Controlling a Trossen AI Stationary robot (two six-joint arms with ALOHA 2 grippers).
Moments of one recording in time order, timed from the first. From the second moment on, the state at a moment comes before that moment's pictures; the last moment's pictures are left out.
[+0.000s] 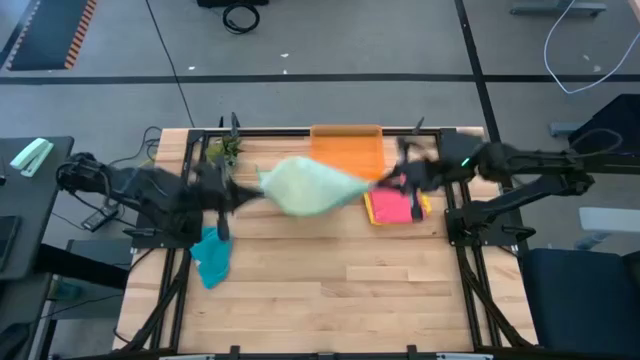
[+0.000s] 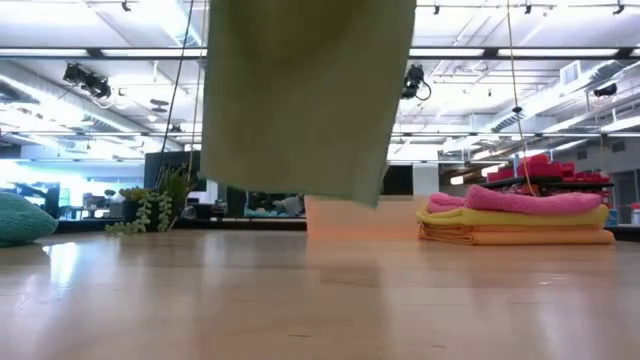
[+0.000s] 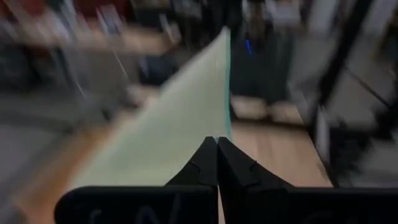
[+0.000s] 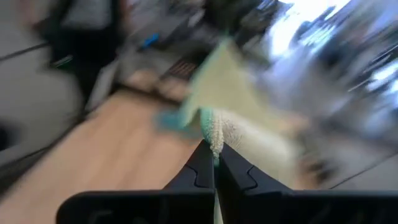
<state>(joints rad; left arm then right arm) -0.34 0.90 1.11 -0.32 -0.55 -0.09 0.05 1.02 1.22 -0.40 -0.02 -0.31</state>
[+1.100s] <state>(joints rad) -1.01 1.30 0.45 0.74 -0.68 -0.50 0.83 1.62 0.99 -0.13 0.57 0.51</state>
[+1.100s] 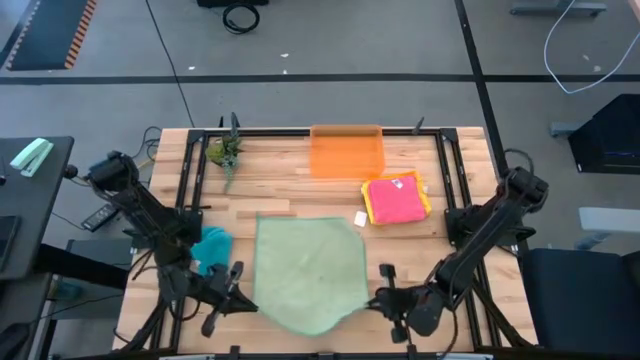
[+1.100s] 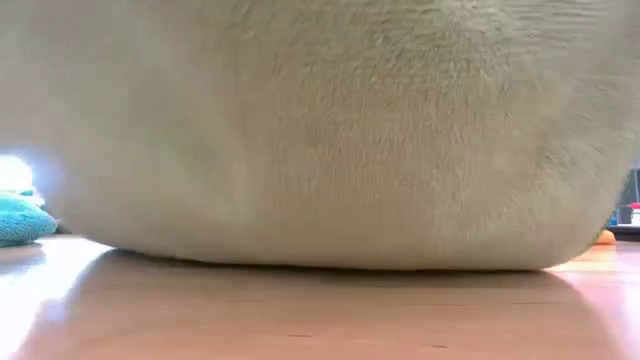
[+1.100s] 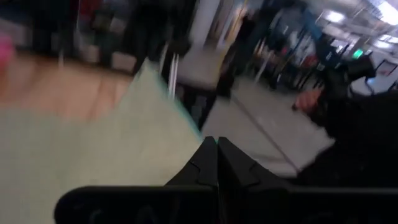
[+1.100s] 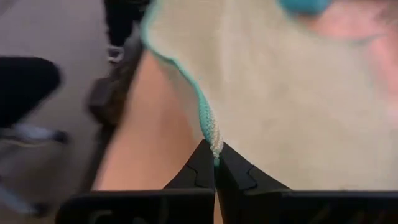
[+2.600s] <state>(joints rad) -0.91 1.15 0.31 0.54 -0.65 -0.72 0.59 1.48 0.74 0.18 0.16 0.14</state>
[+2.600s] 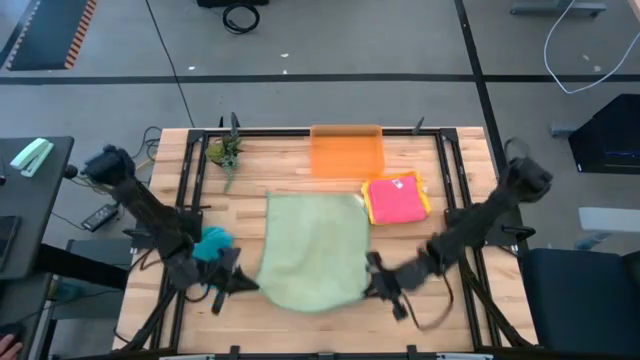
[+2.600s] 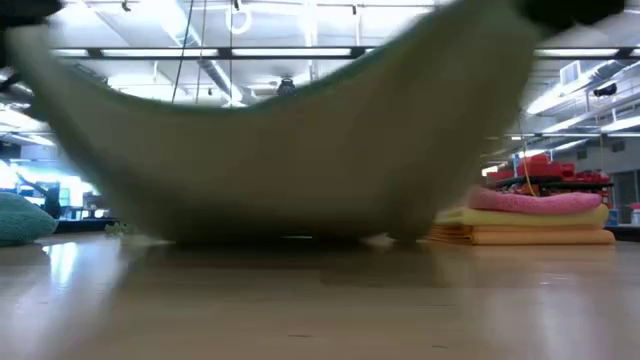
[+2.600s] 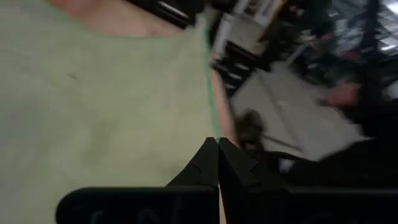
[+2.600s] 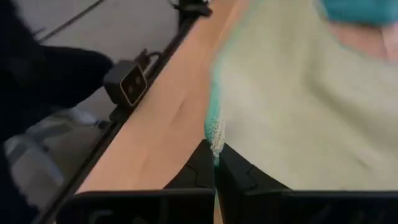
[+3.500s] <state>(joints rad) -1.13 1.27 0.62 0.41 -1.04 -0.48 0.70 1.66 1.05 -0.09 0.60 0.58</state>
